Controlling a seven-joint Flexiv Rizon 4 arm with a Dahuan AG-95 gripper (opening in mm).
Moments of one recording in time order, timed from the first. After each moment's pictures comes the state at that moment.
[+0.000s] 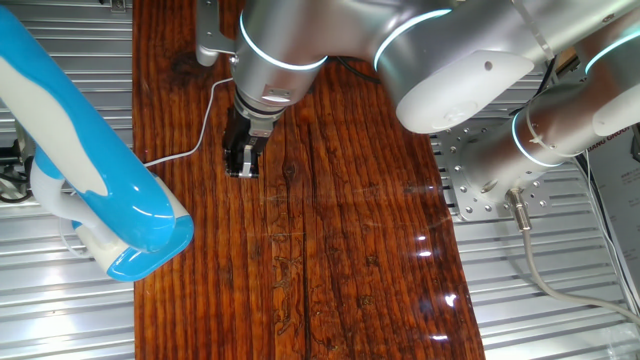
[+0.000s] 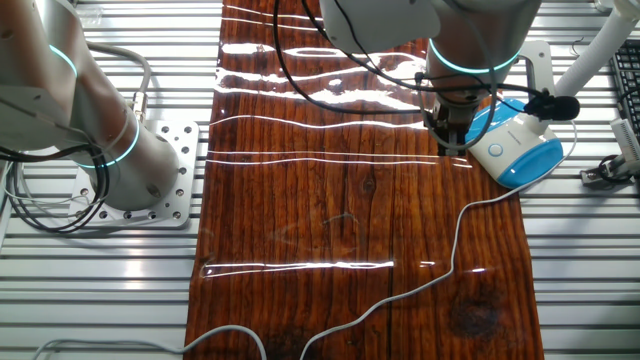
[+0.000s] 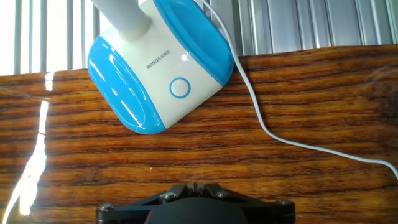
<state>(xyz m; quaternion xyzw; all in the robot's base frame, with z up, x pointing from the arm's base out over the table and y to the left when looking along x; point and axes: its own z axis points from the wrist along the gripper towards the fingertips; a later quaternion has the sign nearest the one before) 0.572 0.015 0.109 0.03 1.00 0.05 0.07</state>
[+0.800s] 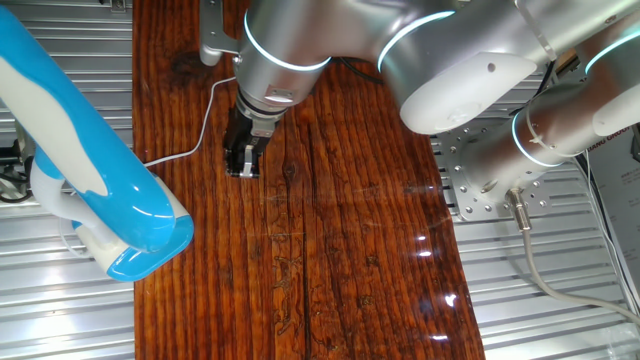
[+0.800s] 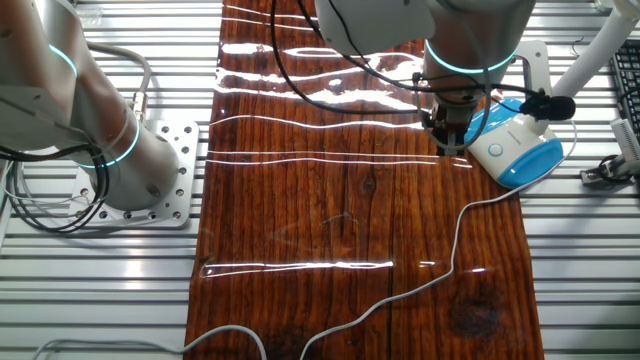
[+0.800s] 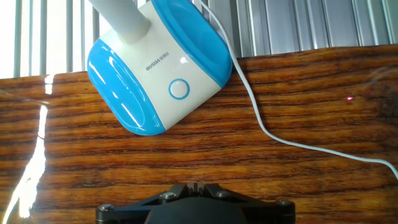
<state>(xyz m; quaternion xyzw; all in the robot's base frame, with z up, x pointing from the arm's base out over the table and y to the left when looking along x) 0.571 0.014 0.108 0.03 1.00 0.05 0.08</state>
